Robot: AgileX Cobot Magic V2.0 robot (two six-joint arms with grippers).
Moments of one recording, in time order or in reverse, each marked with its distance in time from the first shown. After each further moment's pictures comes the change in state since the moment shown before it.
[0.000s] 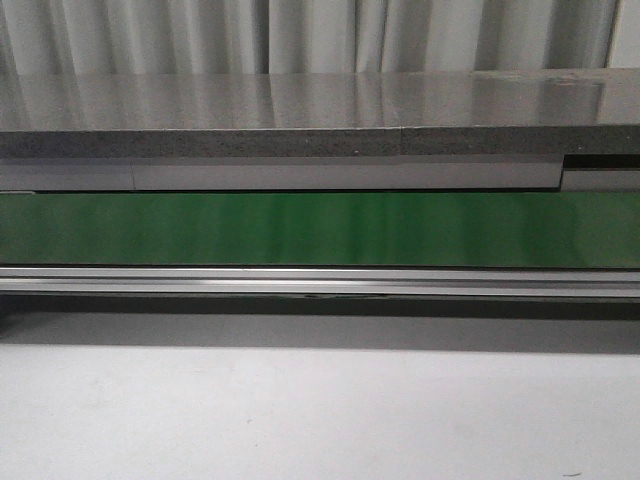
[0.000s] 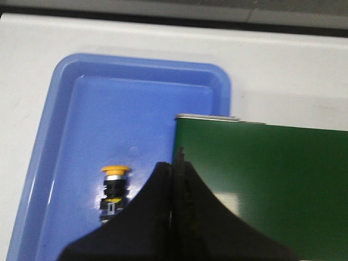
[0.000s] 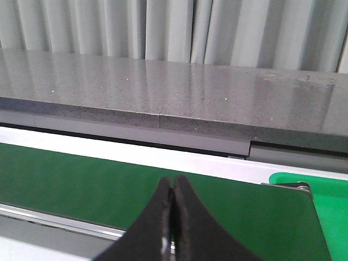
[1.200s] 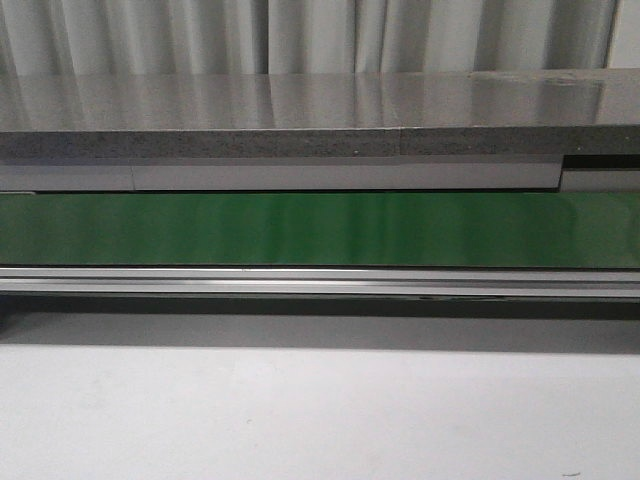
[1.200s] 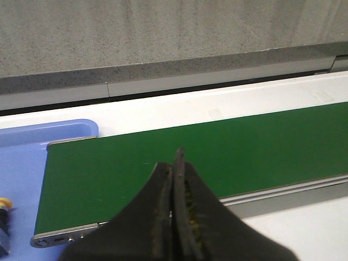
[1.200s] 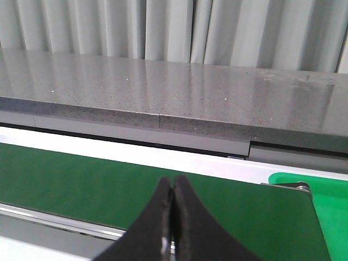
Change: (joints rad) left arm -0.366 -0.919 0.807 -0.103 -0.389 0.000; right arm 0.000 0.000 0.000 0.000 0.000 -0.002
